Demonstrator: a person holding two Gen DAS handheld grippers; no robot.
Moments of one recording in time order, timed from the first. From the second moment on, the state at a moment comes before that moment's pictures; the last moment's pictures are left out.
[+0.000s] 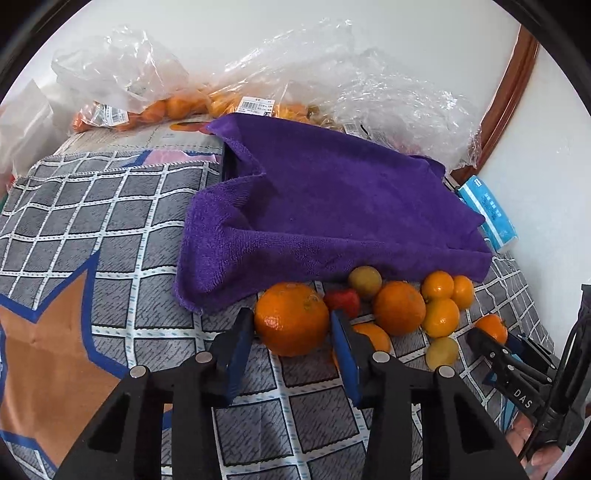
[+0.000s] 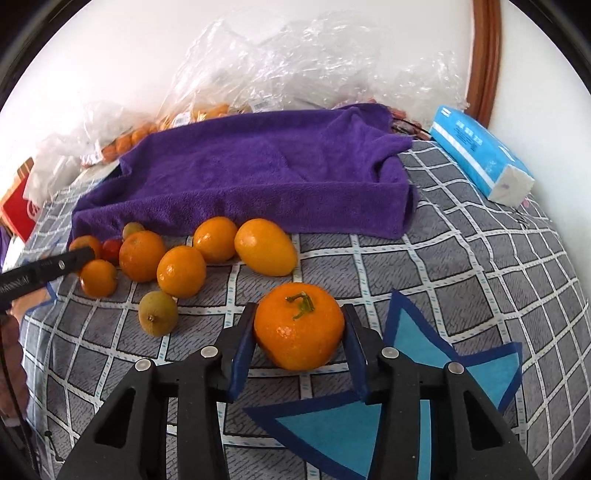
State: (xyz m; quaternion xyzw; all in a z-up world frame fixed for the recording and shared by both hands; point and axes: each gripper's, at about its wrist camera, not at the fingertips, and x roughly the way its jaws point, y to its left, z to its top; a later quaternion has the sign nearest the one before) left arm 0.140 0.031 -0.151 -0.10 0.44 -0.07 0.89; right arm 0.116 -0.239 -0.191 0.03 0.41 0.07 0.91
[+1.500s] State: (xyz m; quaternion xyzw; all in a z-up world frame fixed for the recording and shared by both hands) left arm 0.109 0.065 -0.158 -0.16 0.40 -0.04 0.90; right arm 0.108 -0.230 -0.192 -0.01 0.40 0.09 0.91
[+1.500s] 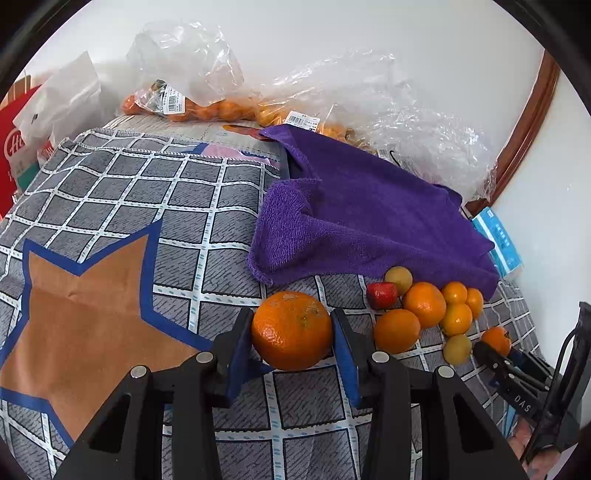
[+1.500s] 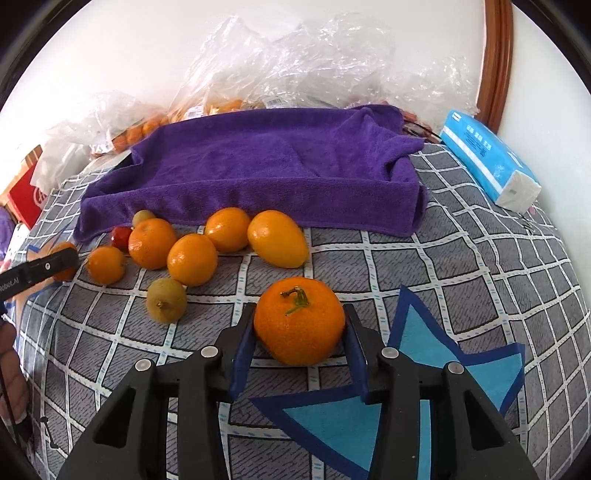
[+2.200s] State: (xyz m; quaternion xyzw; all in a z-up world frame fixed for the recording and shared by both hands) left arm 0.092 0.068 -0.141 -0.19 0.37 -0.08 0.91; right arm 0.081 -0.247 -0.158 0.03 0.37 0.04 0.93
